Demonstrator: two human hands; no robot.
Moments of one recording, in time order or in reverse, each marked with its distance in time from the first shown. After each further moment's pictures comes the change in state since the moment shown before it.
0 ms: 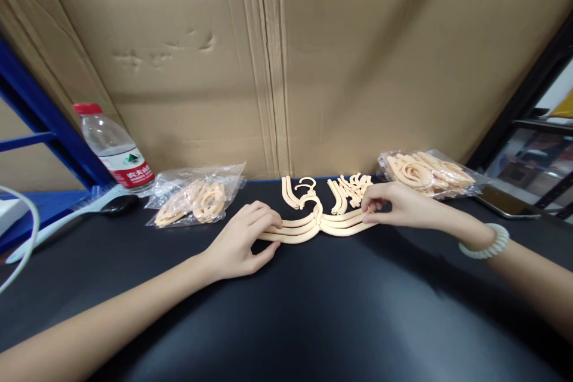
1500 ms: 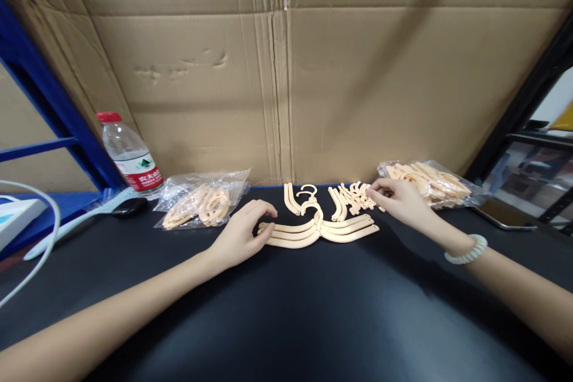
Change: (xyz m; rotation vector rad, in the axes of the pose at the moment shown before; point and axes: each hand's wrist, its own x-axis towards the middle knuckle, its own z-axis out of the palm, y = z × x) left_hand 0.005 -0.009 0.000 -0.078 0.157 -0.245; right_hand 0.007 0.007 0.008 0.044 0.480 0.278
